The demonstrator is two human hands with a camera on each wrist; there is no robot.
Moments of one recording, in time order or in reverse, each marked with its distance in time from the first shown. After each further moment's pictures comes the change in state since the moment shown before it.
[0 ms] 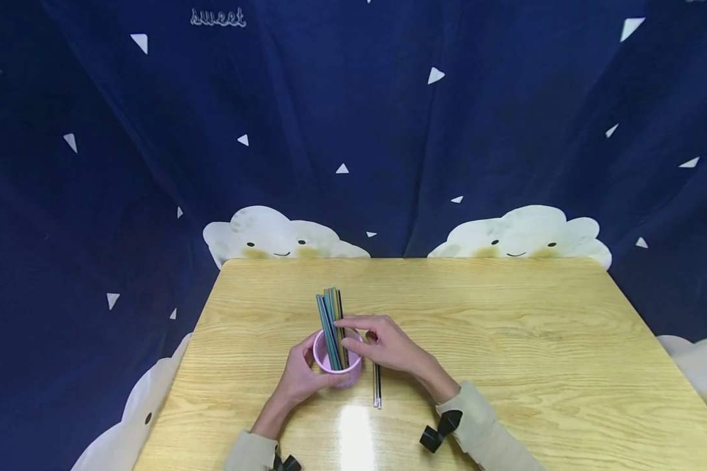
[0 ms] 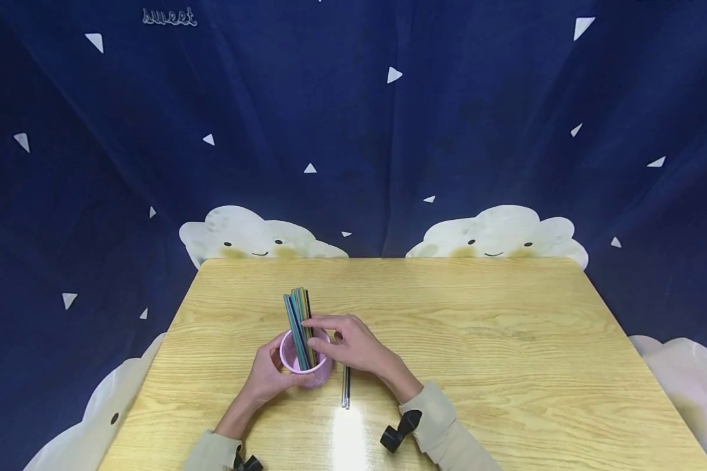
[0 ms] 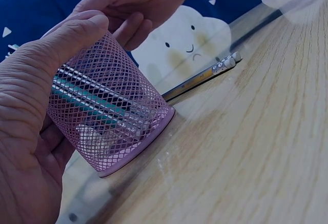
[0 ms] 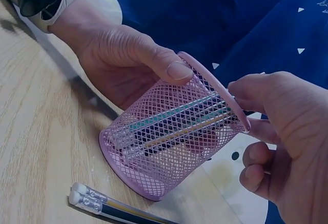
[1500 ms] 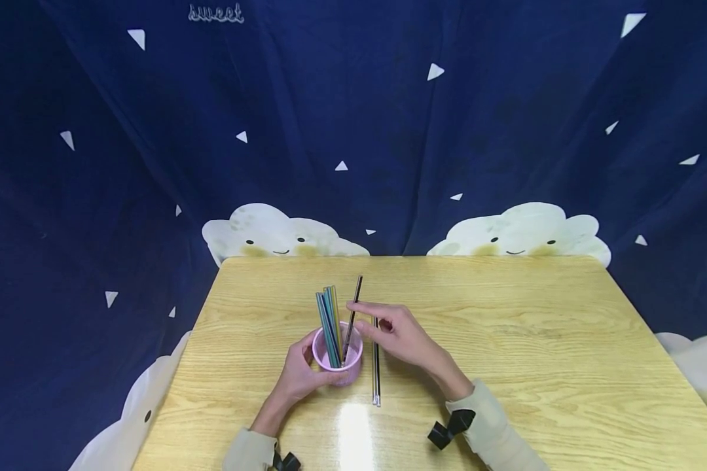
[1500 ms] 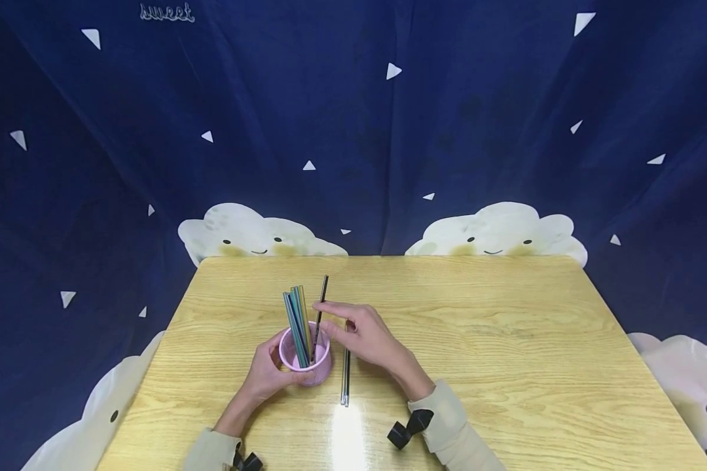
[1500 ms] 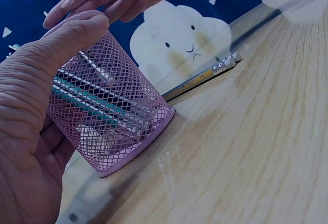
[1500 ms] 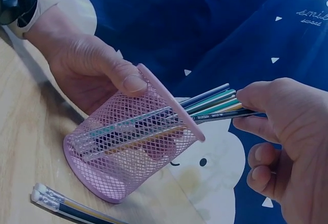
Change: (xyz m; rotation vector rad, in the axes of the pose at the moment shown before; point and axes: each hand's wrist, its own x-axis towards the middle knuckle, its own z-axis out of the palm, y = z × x) left_hand 0.001 0.001 0.000 0.027 0.002 -0.029; right_hand -0.005 -0.013 -0.025 -0.017 0.112 -0.038
